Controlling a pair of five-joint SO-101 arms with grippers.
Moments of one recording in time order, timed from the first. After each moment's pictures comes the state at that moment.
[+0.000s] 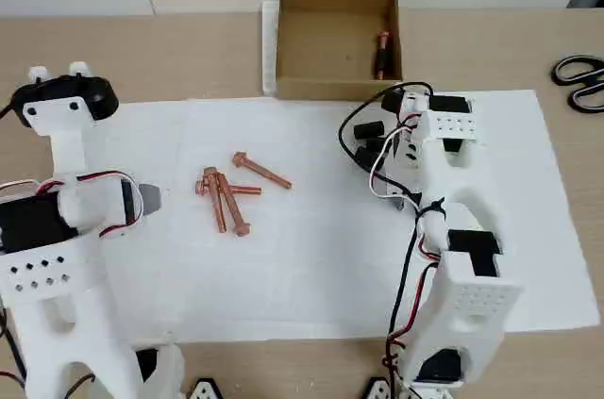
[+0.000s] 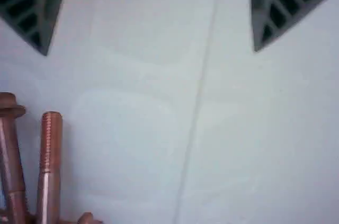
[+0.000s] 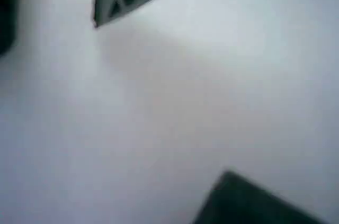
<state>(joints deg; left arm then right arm) -17.2 -36.0 16.0 99.4 1.0 0.4 22.9 -2.5 83.1 2.1</state>
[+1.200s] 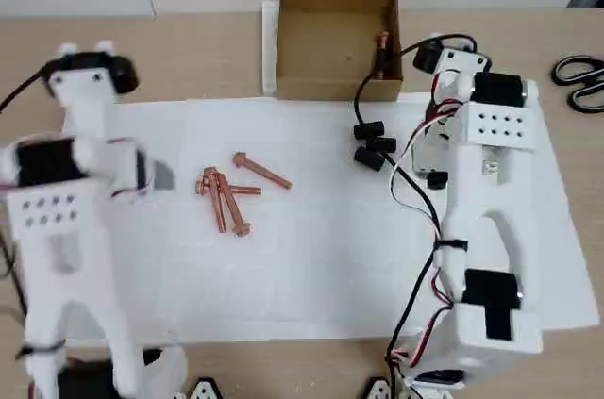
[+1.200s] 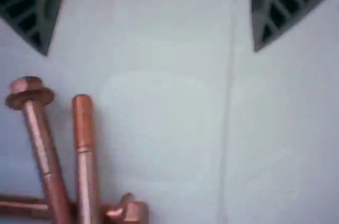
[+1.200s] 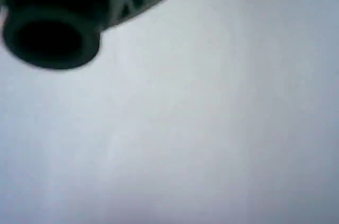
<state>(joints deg) -10.9 -17.8 4.3 99.4 2.9 3.2 4.6 -9.8 95.2 4.0</state>
